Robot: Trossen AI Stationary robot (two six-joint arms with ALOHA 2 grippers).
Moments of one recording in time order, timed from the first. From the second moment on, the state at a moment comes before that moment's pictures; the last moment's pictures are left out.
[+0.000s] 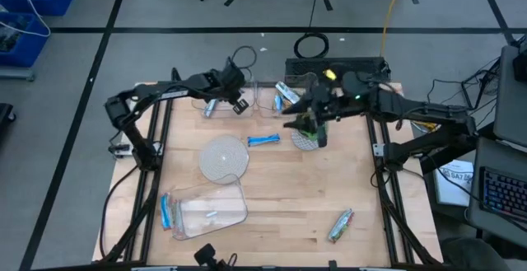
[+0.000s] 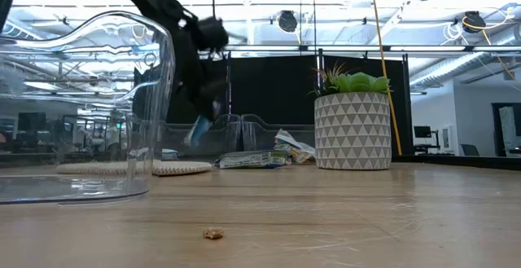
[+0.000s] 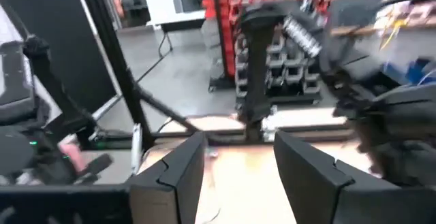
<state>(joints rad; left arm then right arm) 0.59 1.70 1.20 -0.48 -0.21 0.00 -0.14 1.24 1.30 -0.20 -0.29 0.12</state>
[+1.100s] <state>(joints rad) 0.60 1.22 1.20 -0.57 0.11 -0.19 -0.16 1.84 1.32 -0.34 0.01 -0.22</state>
